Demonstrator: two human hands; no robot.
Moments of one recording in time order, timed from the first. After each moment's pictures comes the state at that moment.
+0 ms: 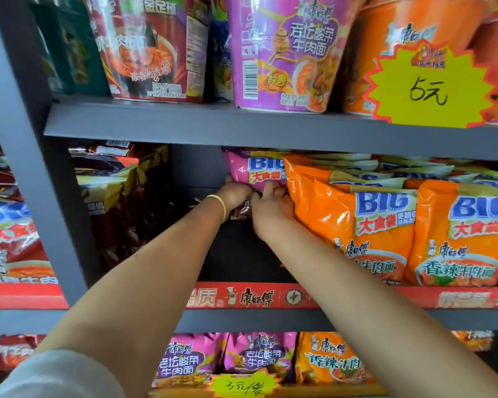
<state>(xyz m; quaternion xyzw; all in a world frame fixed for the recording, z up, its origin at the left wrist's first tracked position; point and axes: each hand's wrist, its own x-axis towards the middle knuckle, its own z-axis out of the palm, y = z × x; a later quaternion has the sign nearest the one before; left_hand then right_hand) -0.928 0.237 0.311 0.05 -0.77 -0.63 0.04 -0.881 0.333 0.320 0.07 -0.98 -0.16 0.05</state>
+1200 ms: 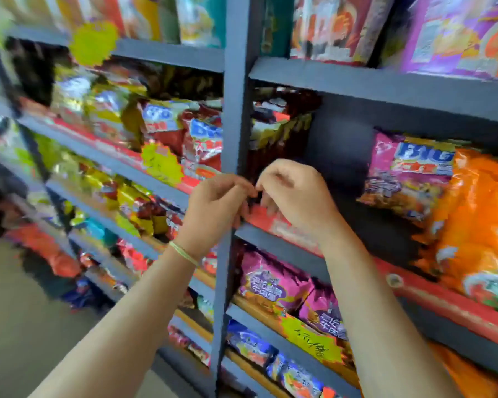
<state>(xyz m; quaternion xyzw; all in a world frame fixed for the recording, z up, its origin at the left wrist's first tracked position) -0.624 0.156 0.284 0.15 -0.75 -0.53 0.38 -0.720 0.270 0.325 0.48 -0.73 0.50 -0.04</state>
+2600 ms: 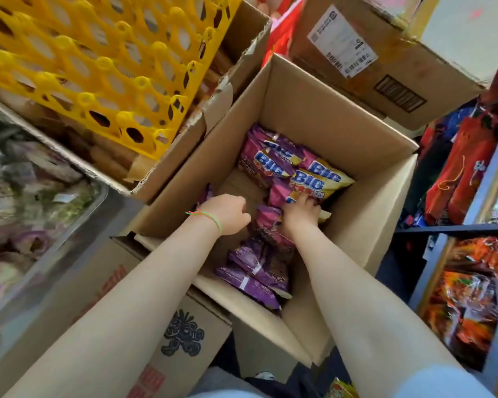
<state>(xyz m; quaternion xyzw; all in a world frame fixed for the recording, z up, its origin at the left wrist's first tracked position) 0.108 -0.054 -0.132 0.78 -0.44 -0.44 -0.01 -0.032 -0.182 -0.195 0.81 -0.42 -0.41 -0.02</state>
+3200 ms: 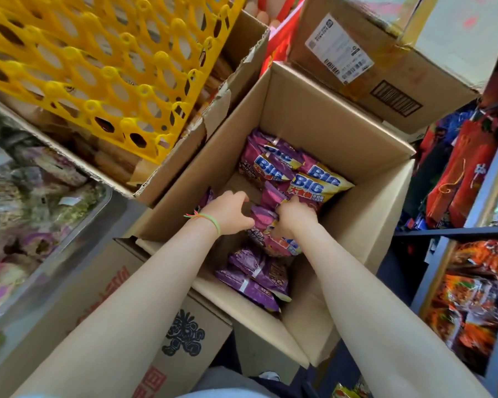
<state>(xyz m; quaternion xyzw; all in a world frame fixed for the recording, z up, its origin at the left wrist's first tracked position) 0.108 -0.055 -0.128 0.78 -0.39 -0.47 0.09 -0.018 -0.177 -0.146 0.83 -0.35 -0.42 -0.09</state>
